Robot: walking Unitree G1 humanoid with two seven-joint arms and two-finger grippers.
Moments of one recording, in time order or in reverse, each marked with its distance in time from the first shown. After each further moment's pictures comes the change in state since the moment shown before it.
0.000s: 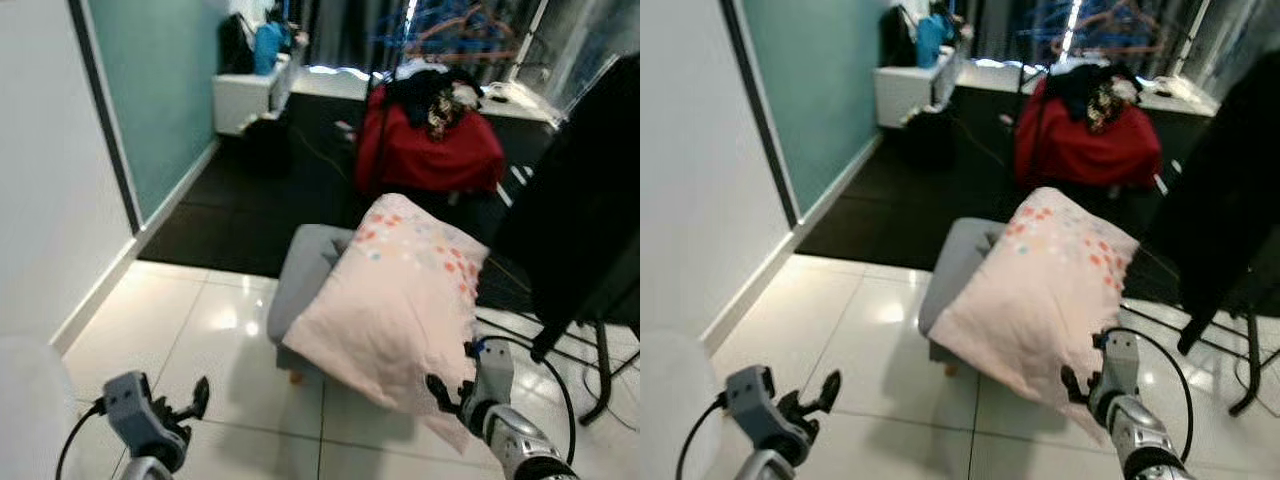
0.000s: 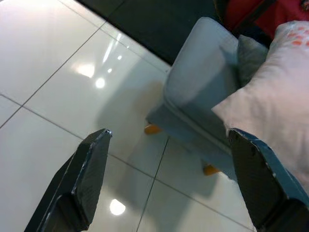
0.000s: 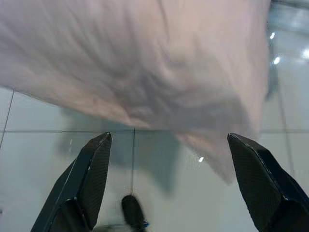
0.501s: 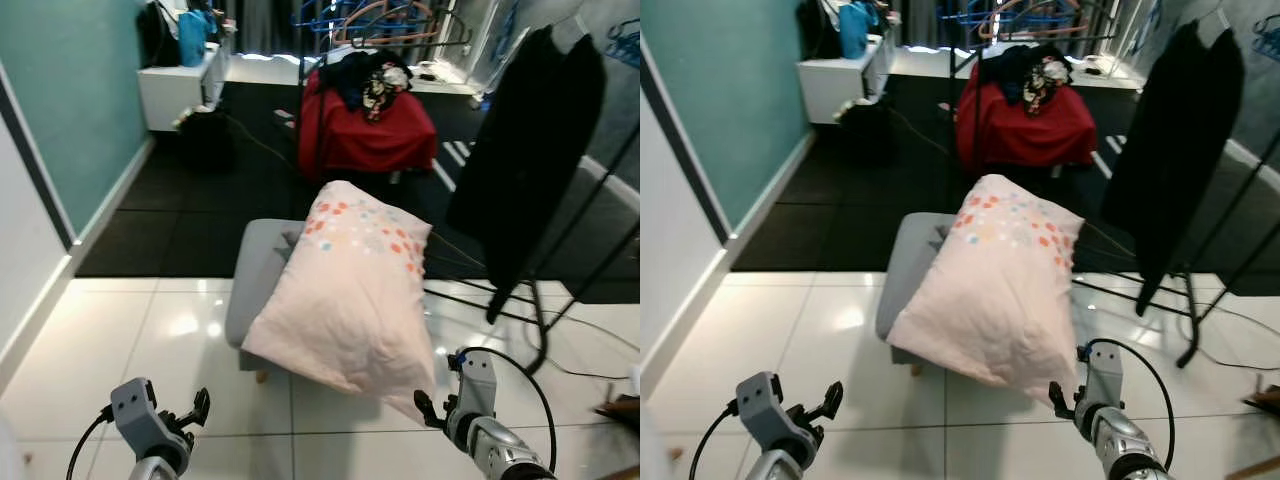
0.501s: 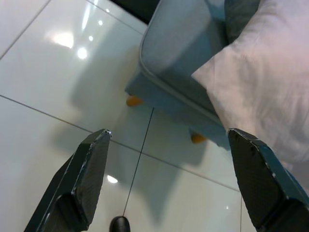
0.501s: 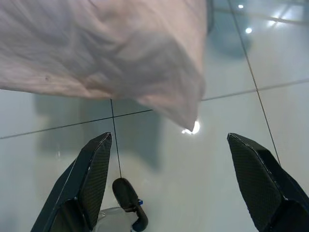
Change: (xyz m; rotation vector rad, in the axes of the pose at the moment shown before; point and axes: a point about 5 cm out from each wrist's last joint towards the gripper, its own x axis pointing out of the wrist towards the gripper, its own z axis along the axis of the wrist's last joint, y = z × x) left arm 0.006 0.019 -0.024 -0.012 0.083 0.098; right arm 0.002 0.016 -0.023 0.010 0.076 0.005
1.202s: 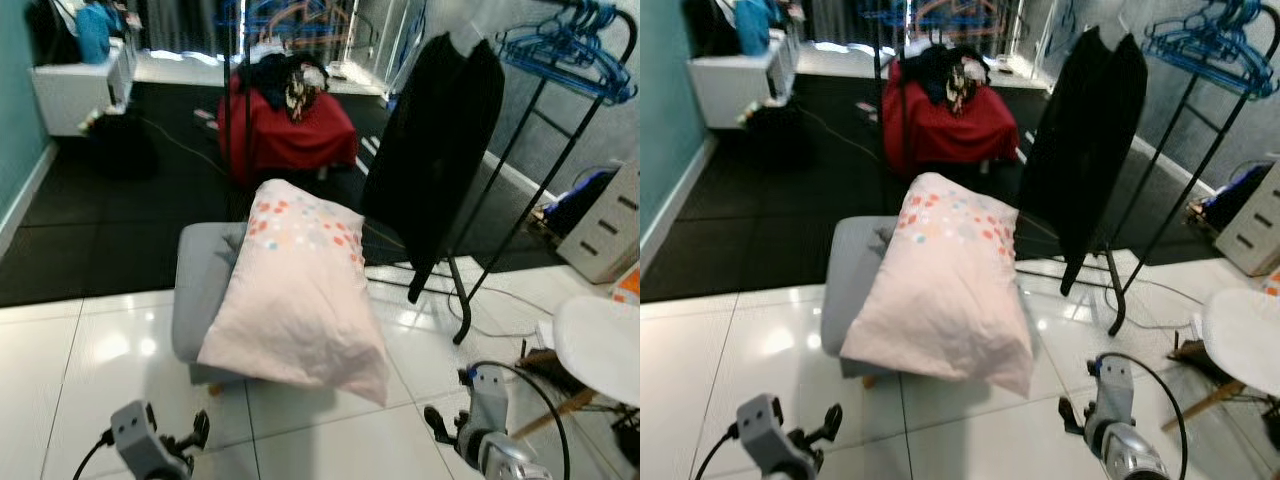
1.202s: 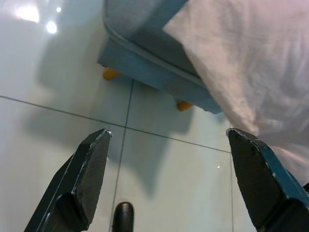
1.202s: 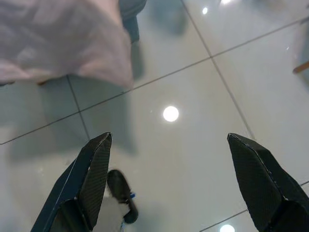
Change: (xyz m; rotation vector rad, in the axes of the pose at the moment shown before) left arm -0.009 0.006 -0.024 0.005 0.053 0.019; right arm -0.009 -0.019 -0.018 0.011 0.046 -0.037
